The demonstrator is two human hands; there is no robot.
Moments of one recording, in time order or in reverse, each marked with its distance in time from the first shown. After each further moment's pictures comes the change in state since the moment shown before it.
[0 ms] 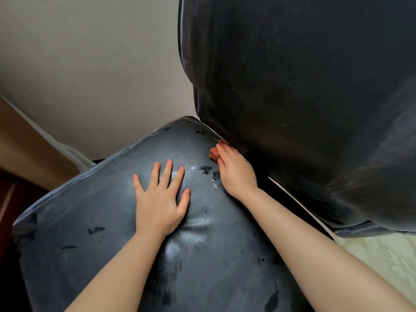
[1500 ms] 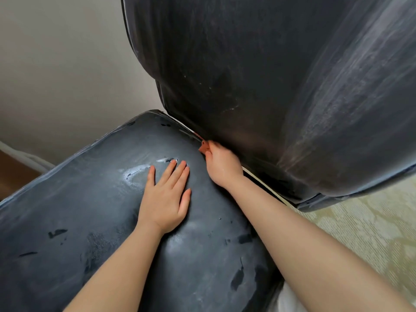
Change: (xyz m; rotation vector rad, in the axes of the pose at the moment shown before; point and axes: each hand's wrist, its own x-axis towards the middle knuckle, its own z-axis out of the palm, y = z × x) left_hand -0.003 0.056 0.011 -0.063 0.108 0.383; right_hand -0.023 0.028 -0.024 0.005 -0.097 0.285
